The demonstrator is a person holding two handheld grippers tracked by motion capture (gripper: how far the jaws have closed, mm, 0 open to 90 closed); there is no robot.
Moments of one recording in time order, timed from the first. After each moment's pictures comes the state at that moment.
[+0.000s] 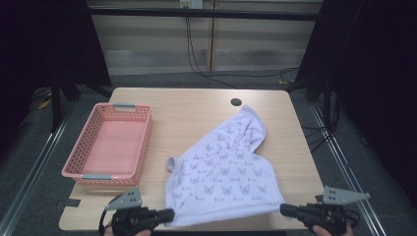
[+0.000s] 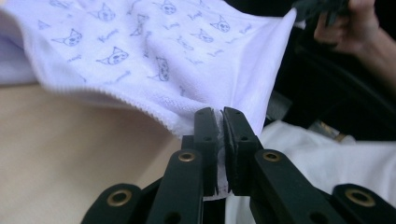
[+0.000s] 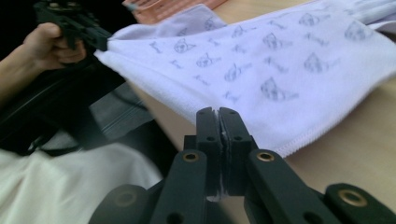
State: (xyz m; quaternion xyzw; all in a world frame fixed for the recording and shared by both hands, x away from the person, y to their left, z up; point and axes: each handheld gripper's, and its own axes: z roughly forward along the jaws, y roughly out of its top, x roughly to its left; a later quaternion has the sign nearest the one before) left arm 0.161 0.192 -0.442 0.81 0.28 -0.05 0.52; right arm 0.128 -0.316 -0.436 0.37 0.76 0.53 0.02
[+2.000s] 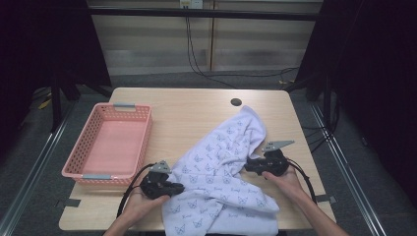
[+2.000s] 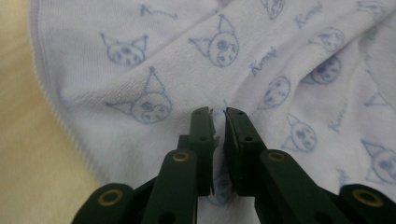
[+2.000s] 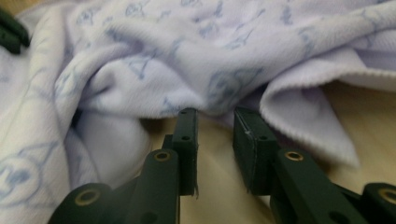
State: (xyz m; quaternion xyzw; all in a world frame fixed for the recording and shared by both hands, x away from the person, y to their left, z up) left arm 0.280 0.154 -0.498 0.87 0.29 -0.05 0.39; right arm 0.317 -0.255 -0.500 0.38 0.83 0.41 0.06
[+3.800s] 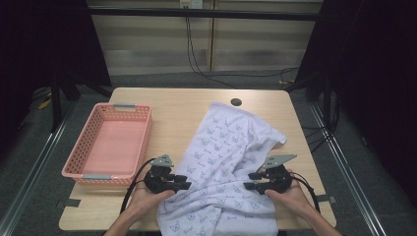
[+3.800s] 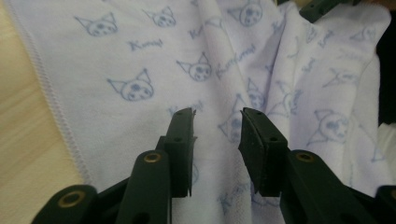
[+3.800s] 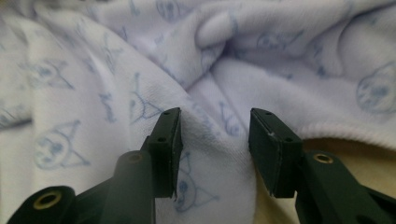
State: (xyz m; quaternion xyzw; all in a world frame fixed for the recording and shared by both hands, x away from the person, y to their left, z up) left arm 0.291 0.133 -0.492 0.86 0.27 -0.06 0.42; right arm 0.264 -0.247 -0.495 0.34 0.86 0.39 0.03
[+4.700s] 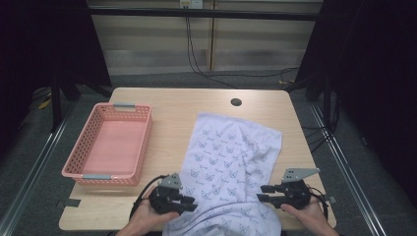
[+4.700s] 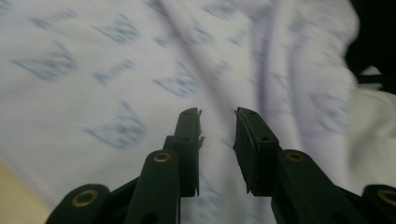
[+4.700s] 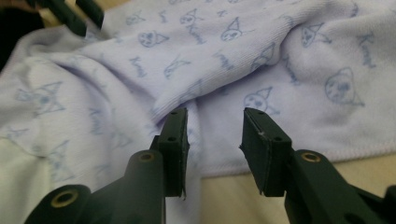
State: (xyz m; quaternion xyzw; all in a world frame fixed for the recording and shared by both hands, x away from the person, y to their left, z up) left arm 0.262 0.116 -0.484 0.88 0.23 -0.07 0.41; right arm 0.217 -0.273 -0.477 0.35 0.83 0.42 0.04
